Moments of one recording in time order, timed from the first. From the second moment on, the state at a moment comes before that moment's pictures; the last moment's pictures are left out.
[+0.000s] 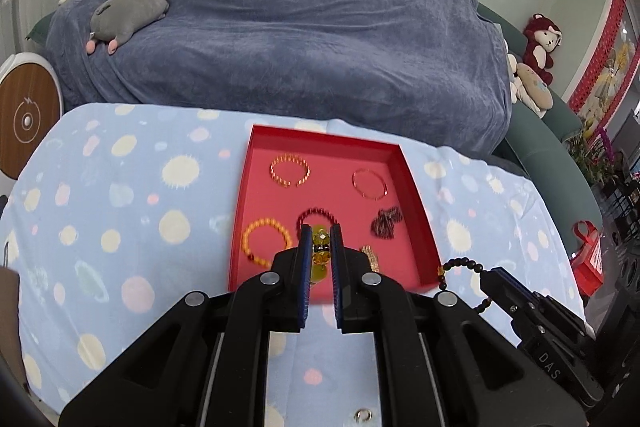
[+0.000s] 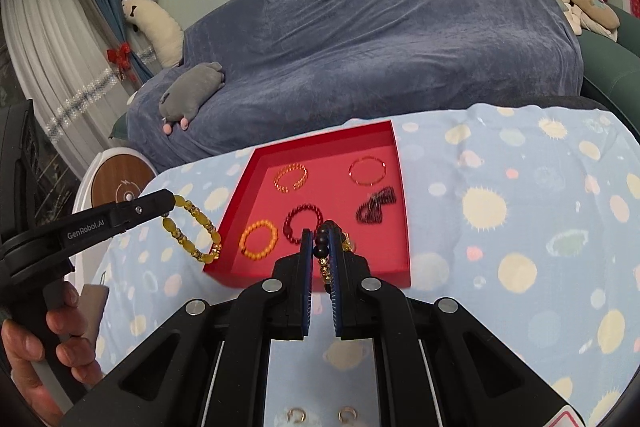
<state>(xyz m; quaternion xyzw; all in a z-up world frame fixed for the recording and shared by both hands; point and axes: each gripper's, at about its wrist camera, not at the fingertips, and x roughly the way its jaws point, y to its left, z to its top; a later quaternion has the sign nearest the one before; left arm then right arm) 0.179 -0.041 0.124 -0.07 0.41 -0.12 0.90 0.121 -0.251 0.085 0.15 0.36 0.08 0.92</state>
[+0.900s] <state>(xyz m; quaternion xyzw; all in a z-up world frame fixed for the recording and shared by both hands) 0.286 -0.049 0.069 -0.08 0.44 -0.10 0.89 0.233 -0.241 0.041 0.13 0.38 0.07 0.91</state>
